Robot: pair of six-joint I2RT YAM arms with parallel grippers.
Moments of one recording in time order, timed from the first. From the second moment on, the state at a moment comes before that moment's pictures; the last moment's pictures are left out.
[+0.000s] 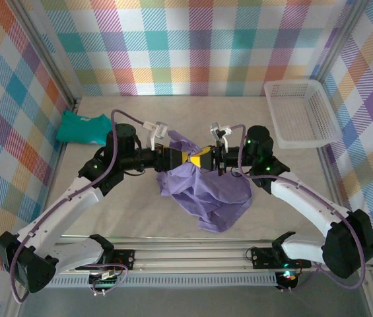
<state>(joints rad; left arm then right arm) -0.57 1.11 1.06 -0.31 0.63 -0.52 0.55 1.22 0.85 0.29 -1.02 0.49</state>
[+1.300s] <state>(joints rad) -0.71 1.11 1.36 -0.74 0.25 -0.56 0.84 1.06 1.04 -0.42 -0.11 0.04</state>
